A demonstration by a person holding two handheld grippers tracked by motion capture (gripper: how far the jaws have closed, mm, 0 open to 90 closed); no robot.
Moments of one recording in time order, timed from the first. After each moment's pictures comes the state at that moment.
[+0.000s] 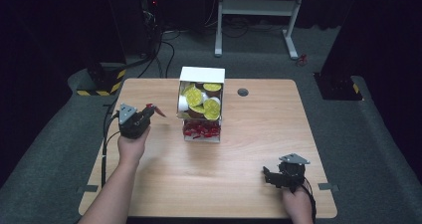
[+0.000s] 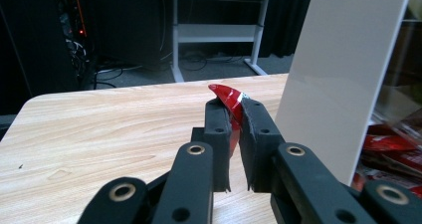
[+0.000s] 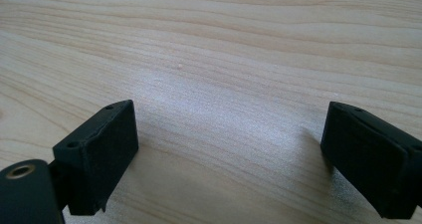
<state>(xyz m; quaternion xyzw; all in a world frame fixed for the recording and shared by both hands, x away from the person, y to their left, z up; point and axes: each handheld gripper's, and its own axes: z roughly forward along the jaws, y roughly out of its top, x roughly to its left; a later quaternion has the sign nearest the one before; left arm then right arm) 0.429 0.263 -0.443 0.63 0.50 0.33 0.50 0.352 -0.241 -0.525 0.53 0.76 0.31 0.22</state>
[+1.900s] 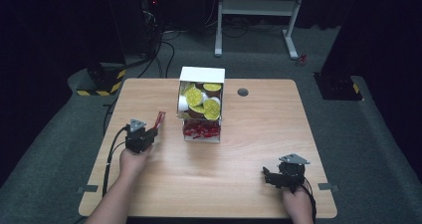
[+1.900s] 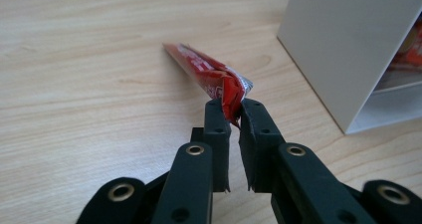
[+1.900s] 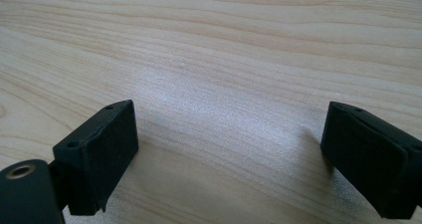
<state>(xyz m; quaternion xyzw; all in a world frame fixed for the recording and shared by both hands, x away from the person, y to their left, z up) 0.422 0.260 -0.501 0.71 0.54 0.25 0.39 0.351 -0.241 -0.525 0.52 0.76 0.31 0.22</state>
